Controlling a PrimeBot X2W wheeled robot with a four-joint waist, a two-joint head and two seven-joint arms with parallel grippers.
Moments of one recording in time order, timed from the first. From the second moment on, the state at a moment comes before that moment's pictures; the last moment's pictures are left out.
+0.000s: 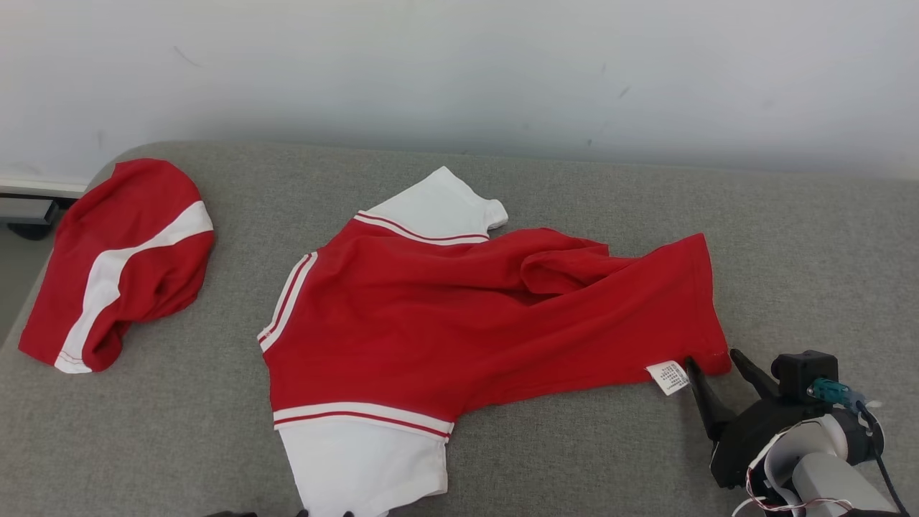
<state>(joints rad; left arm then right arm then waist) 0.03 0.16 -0.36 0.35 -0.41 -0.12 0.06 -0.35 -0.23 0.24 0.77 0.43 0.13 -0.19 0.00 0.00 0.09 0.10</state>
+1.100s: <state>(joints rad) -0.03 0.21 -0.43 0.39 -0.48 -0.10 -0.03 -0.42 -0.26 0.34 0.91 0.53 0.13 -0.26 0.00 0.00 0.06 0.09</state>
